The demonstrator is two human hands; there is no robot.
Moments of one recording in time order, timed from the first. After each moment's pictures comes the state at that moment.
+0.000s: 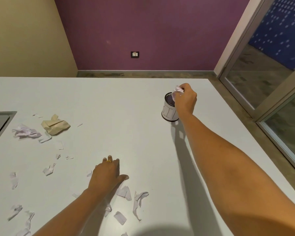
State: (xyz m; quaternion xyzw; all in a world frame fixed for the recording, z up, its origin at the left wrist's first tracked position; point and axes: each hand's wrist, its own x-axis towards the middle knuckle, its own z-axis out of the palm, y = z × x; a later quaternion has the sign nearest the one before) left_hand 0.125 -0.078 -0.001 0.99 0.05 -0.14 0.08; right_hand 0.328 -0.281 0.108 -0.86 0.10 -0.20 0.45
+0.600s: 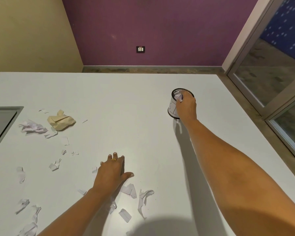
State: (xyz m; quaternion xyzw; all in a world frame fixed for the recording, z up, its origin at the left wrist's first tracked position) left_hand 0.122 -0.077 -0.014 0.98 0.05 -0.13 0.10; right_hand 0.326 -0.280 0.072 -0.89 0.07 -0.09 0.44
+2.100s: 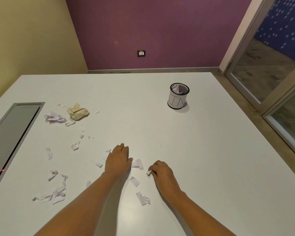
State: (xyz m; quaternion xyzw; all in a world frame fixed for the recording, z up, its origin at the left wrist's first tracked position) left_hand 0.076 -0.077 -0.004 0.98 0.06 -0.10 0.15; right_hand 0.051 -0.259 -0.010 -0.94 -0.15 0.09 0.31
